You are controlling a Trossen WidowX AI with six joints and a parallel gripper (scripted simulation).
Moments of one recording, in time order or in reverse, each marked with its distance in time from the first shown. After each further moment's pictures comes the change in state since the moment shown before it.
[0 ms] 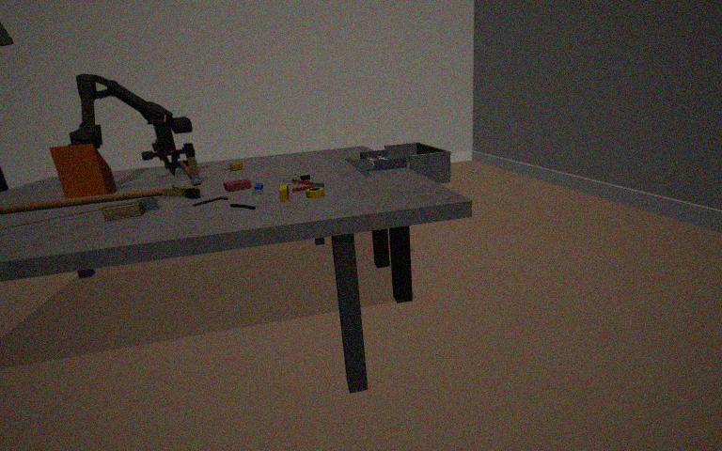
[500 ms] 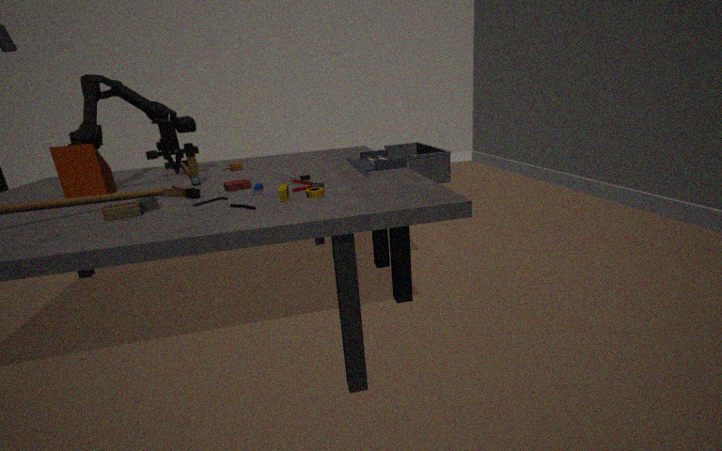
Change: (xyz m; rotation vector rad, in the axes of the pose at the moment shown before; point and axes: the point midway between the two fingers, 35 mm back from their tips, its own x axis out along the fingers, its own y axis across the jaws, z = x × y) arm -0.001 -0.015 0.002 0.004 0.001 -0.002
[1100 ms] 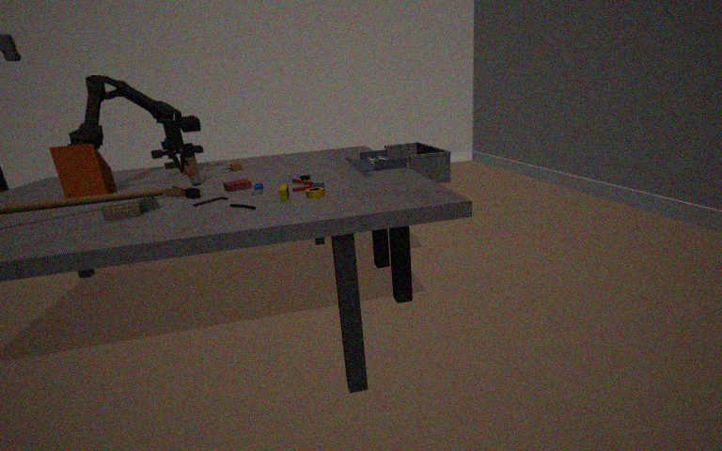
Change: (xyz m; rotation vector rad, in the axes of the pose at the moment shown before) arm -0.001 -0.018 0.001 0.000 0.002 -0.001
